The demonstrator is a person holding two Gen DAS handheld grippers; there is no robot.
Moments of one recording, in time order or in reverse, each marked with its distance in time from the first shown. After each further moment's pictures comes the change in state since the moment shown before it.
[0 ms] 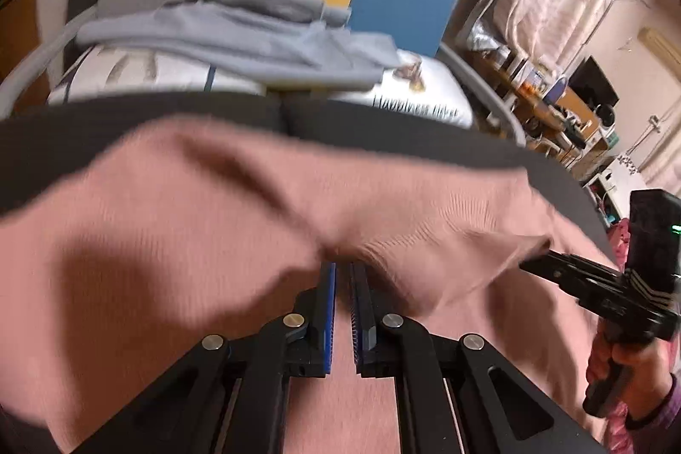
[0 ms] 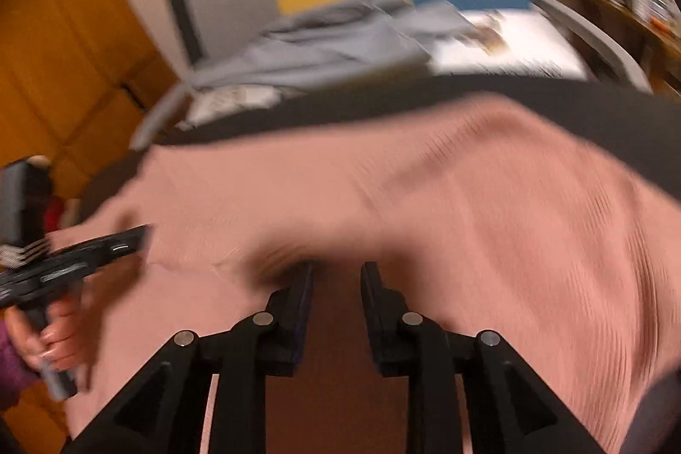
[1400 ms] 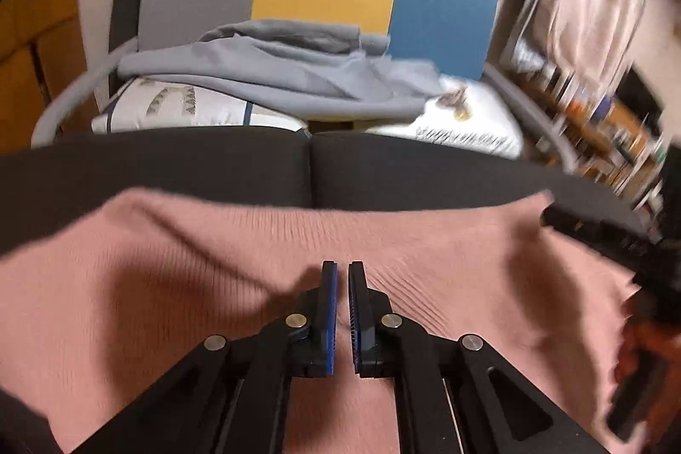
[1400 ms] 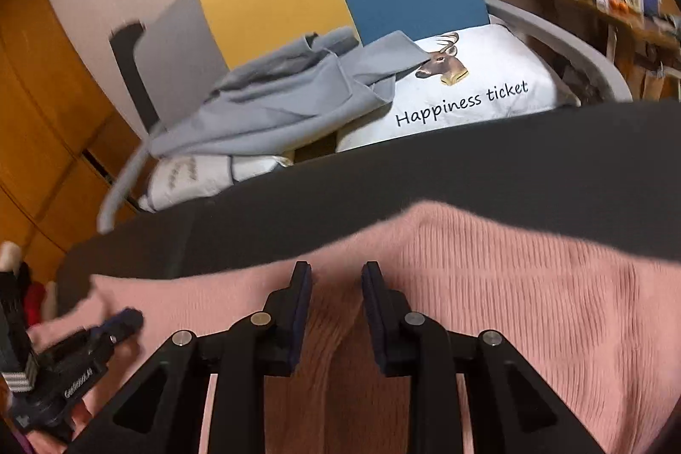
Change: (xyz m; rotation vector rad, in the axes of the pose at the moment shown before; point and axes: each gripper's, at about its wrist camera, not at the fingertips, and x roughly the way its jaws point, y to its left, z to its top) left arm 0.047 -0.031 0.046 0.070 -0.089 0.270; right arm 0.044 -0.027 0.084 0.082 -0.092 -0.082
